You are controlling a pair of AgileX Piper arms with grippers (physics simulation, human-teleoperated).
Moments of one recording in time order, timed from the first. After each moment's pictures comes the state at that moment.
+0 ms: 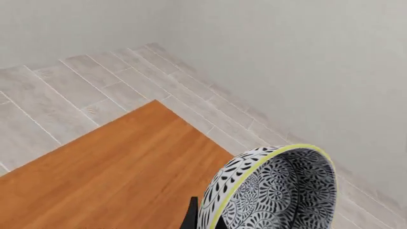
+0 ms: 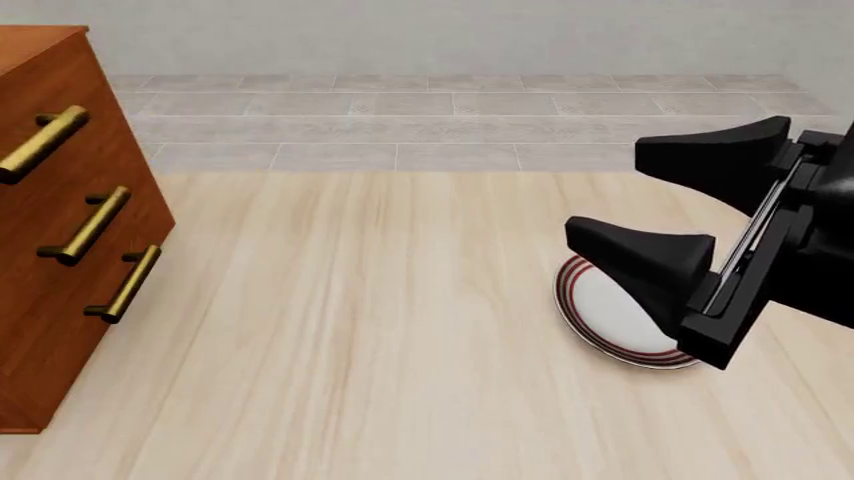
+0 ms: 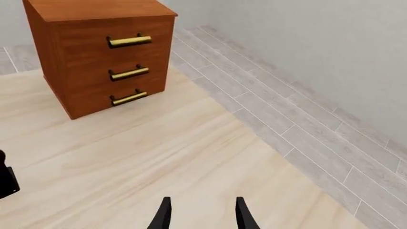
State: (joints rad) left arm 0.47 1.11 -1.29 0.38 -0.40; right arm 0.77 0.71 -0.76 0.33 -0.24
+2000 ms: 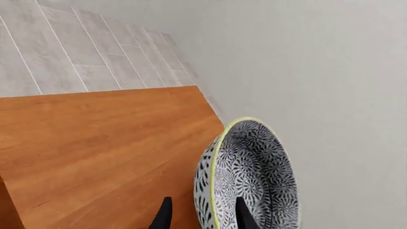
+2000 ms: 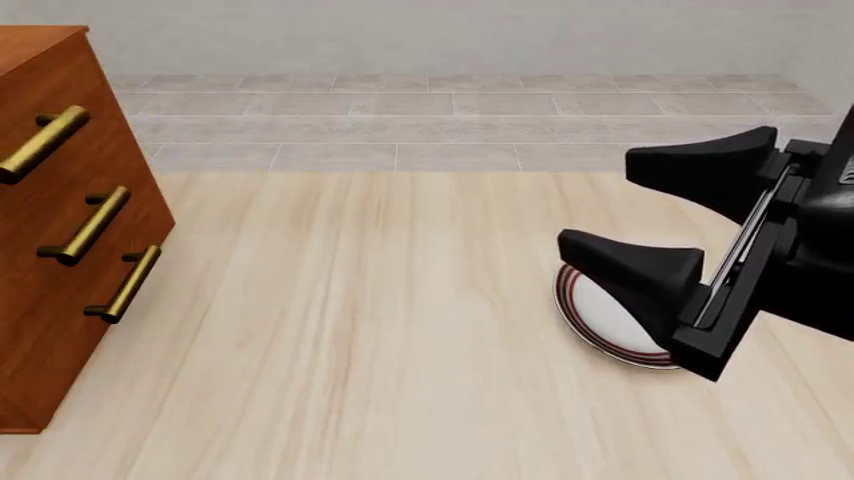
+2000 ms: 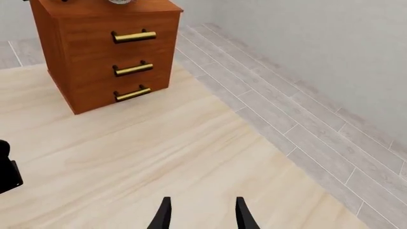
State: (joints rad) left arm 0.59 1.16 -1.00 0.07 -0.77; right arm 0.79 0.72 -0.75 0.33 -0.25
